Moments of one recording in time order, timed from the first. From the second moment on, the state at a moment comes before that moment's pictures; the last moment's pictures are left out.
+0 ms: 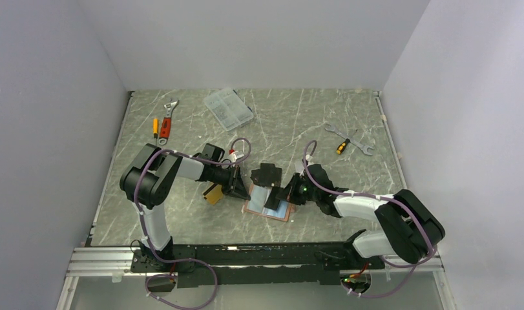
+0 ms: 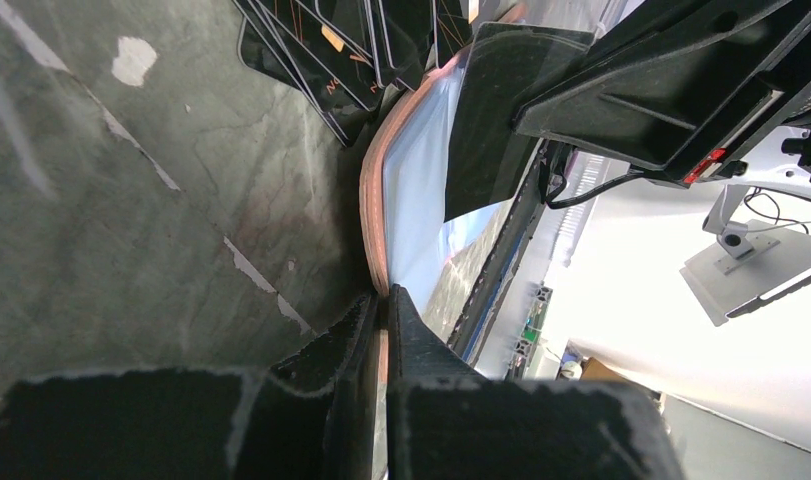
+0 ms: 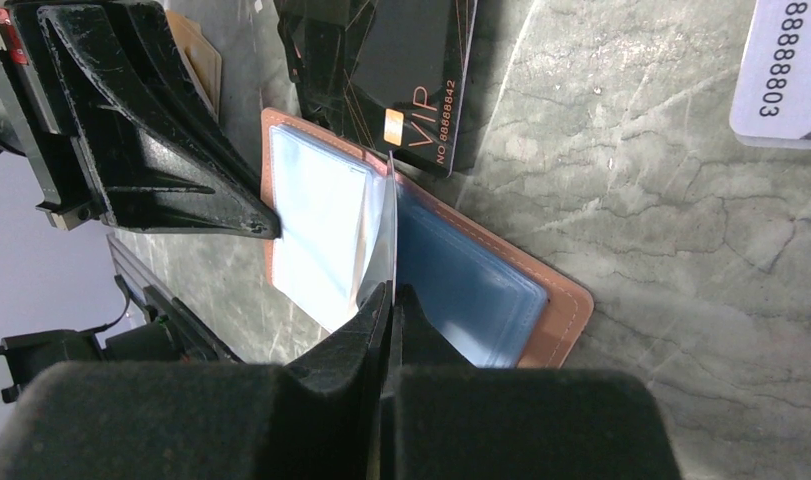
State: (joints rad) left arm -0.42 1.89 0.79 0.04 0.99 -0.45; right arm 0.61 1.34 0.36 0.29 -0.24 0.93
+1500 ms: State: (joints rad) left arm -0.43 1.89 0.79 0.04 0.99 -0.45; right arm 0.59 1.31 0.34 0.25 -0.37 0.89
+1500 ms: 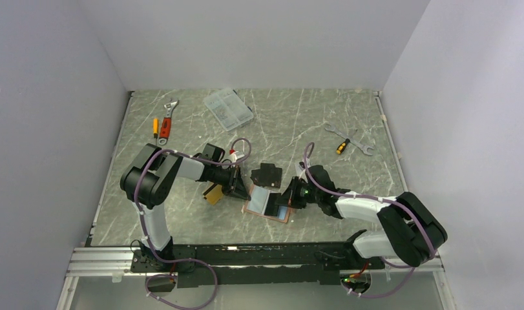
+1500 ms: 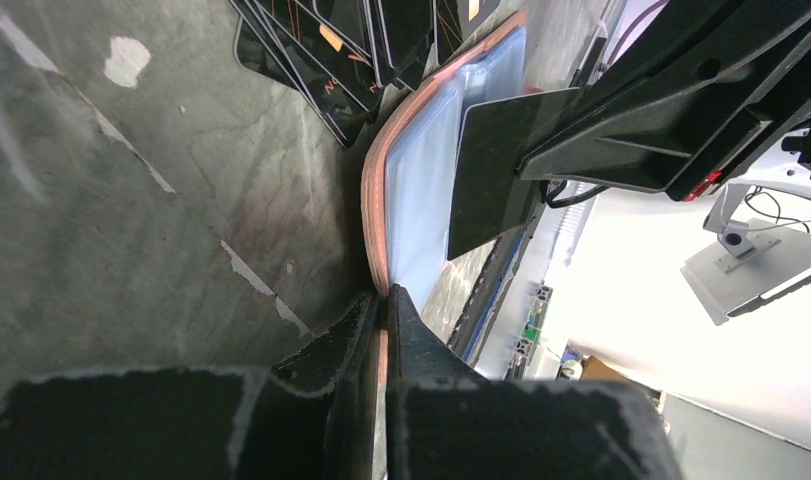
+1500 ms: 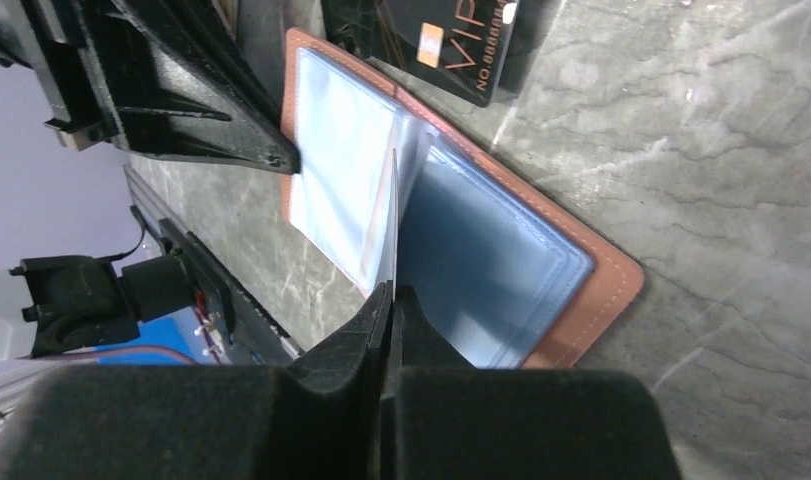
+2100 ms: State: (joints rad) left arm -0.43 1.93 0.78 0.11 1.03 -0.51; right arm 0.59 1.21 0.19 0.42 -0.29 1.00
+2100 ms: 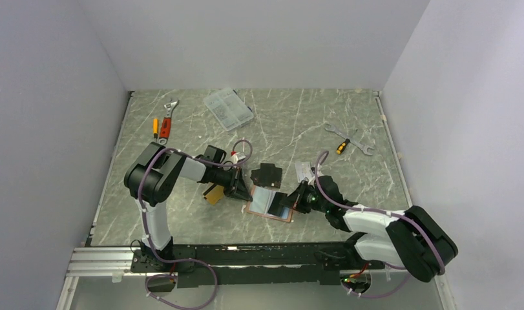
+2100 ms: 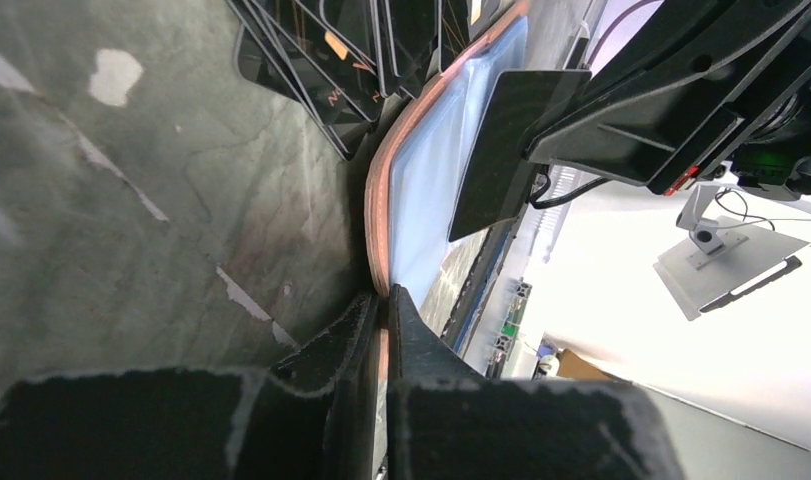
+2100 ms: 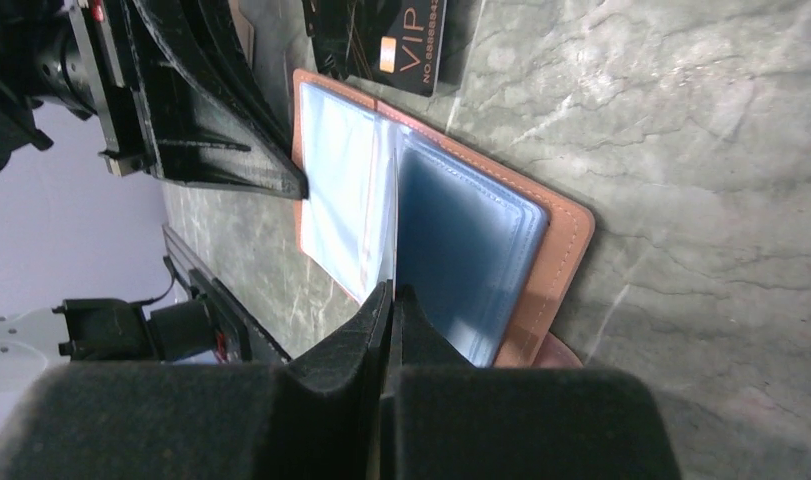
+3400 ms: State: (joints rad) left arm -0.45 1.92 0.78 0.13 1.03 -0.52; right arm 0.62 1.35 0.23 0.51 -0.27 0.99
